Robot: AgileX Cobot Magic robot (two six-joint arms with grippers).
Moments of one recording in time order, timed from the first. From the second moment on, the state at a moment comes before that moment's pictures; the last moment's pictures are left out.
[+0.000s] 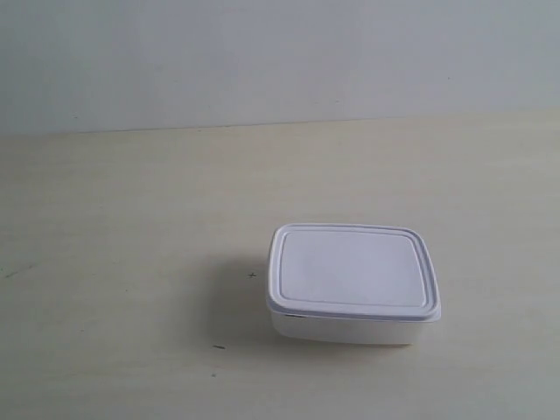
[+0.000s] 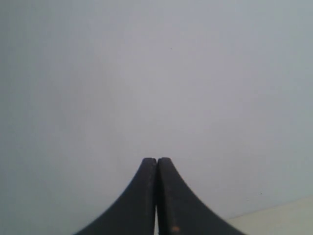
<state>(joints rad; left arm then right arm) 0.25 0.01 0.00 0.18 0.34 0.12 0.13 0.01 0.00 -0.55 -0.33 1.12</state>
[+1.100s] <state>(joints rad) 0.25 0.01 0.00 0.09 0.08 -0.04 0.13 0.01 0.00 -0.55 -0.30 1.13</state>
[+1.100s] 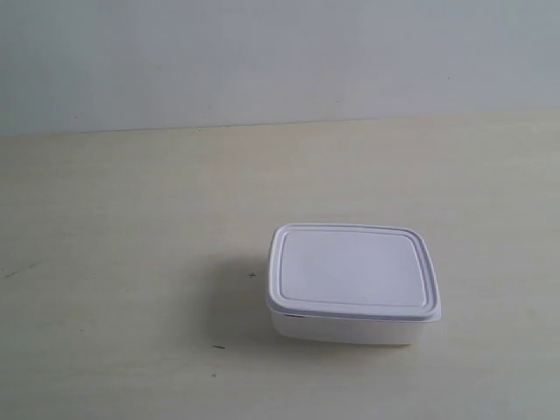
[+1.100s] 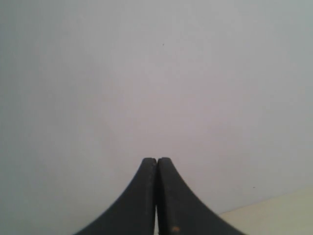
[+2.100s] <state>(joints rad) 0.25 0.00 -0.04 0.47 -0.66 -0.99 0.13 0.21 -0.13 -0.69 -0.27 1.22</state>
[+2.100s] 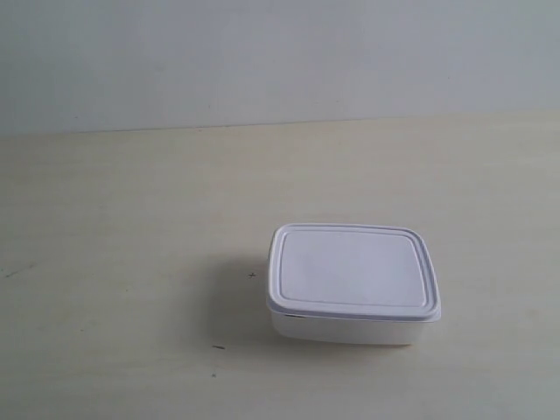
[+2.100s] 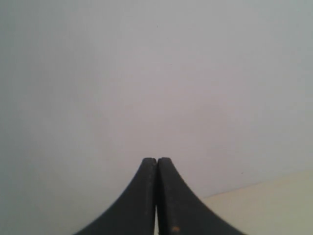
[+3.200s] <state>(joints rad) 0.00 0.84 -0.34 1.08 -0.74 -1.44 0.13 0.93 -0.28 -1.04 -0.57 1.30</state>
